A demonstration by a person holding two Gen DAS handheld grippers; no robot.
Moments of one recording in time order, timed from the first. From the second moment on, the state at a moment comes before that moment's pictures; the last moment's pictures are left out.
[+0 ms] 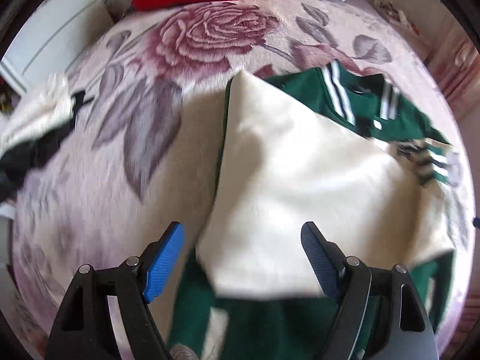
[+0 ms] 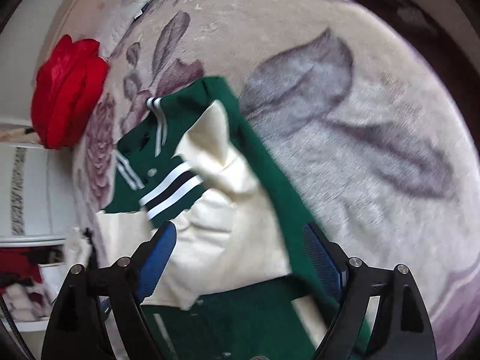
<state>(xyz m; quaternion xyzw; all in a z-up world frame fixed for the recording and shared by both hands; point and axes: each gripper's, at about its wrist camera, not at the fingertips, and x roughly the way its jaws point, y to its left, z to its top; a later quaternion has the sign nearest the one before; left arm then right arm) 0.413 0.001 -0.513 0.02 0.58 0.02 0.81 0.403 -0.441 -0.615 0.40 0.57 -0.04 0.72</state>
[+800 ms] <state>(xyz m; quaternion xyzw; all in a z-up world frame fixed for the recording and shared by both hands) 0.470 0.022 -0.579 -0.01 0.62 0.05 0.78 0.359 -0.433 -0.660 0.31 0.65 -0.17 0.67</state>
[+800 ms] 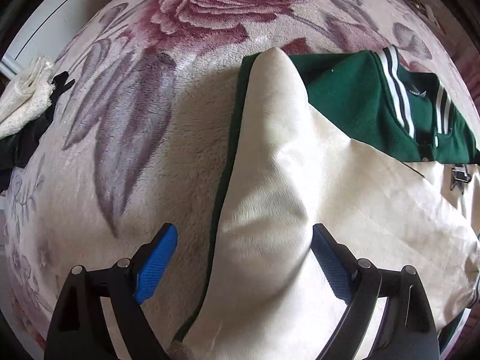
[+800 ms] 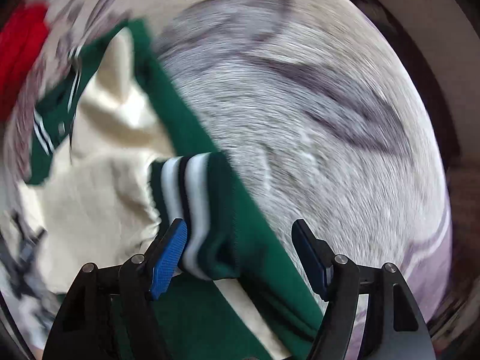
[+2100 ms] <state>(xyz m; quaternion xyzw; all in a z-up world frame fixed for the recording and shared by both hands) 0.467 -0.004 -0.570 0.06 0.60 0.04 0.80 0.309 -0.495 -0.728 0.38 0.62 -0.20 0.66</state>
